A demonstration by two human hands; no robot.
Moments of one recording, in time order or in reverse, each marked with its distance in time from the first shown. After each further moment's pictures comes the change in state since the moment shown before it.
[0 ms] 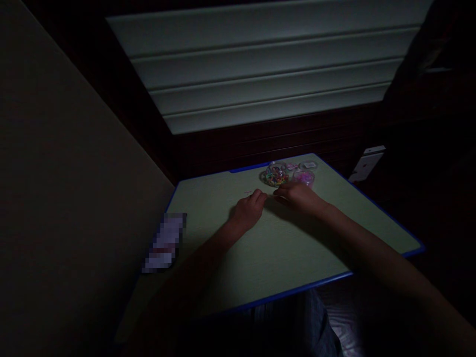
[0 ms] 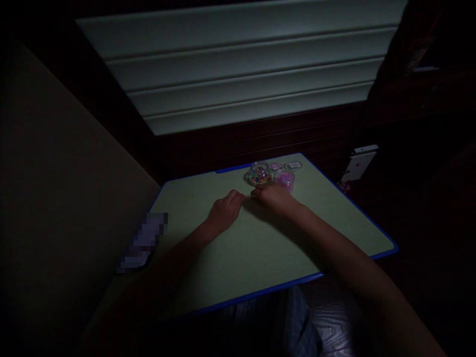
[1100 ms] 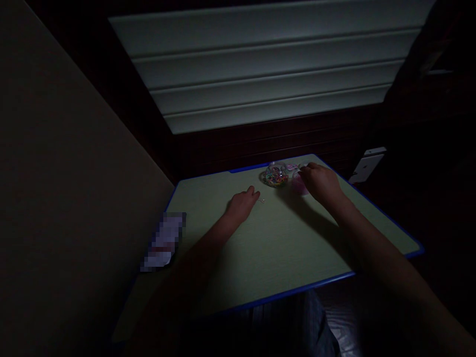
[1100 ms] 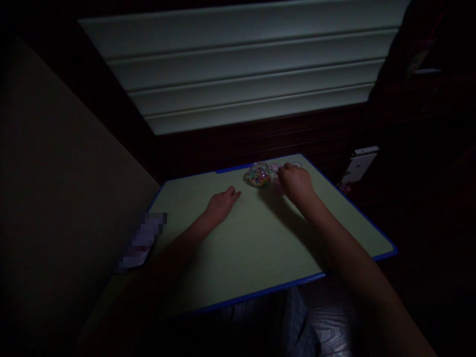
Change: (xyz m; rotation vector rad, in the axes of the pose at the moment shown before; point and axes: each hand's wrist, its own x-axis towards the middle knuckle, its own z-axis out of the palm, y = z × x) left_hand 0.012 -0.025 0.008 0.127 -0.156 -0.024; right_hand -0.011 0.035 -0.022 -0.326 0.150 0.477
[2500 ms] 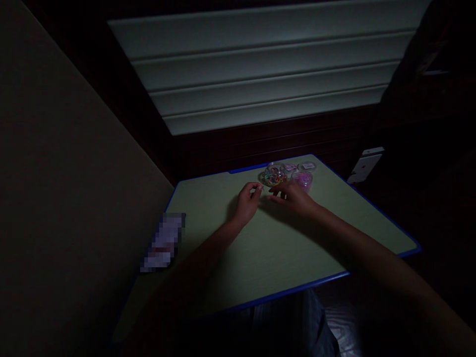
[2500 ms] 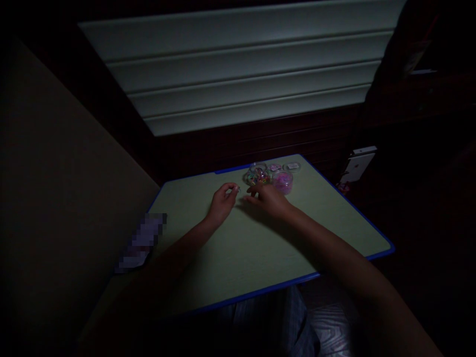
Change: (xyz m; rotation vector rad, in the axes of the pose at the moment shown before) left_hand 0.009 0.029 -0.014 -1.203 0.453 -0.324; right_hand -0.009 -0.048 0.019 0.855 -0.155 -0.253
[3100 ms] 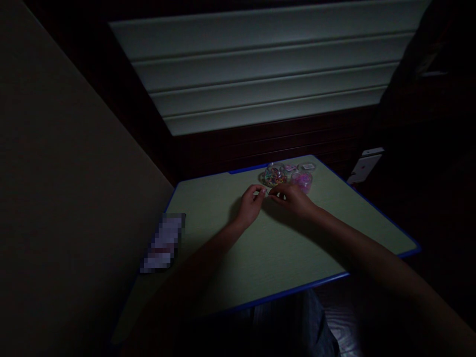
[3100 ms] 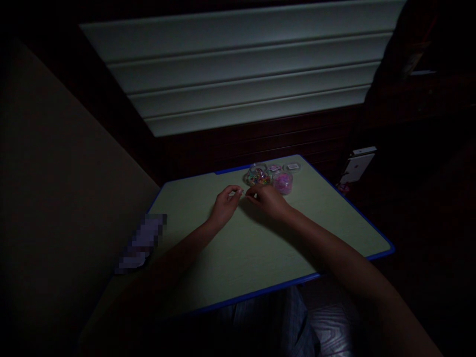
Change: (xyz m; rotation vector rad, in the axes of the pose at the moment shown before) left_hand -0.006 0.007 0.004 -0.074 -0.050 -0.058; right_hand 0.000 0.000 0.004 0.031 0.028 -0.041
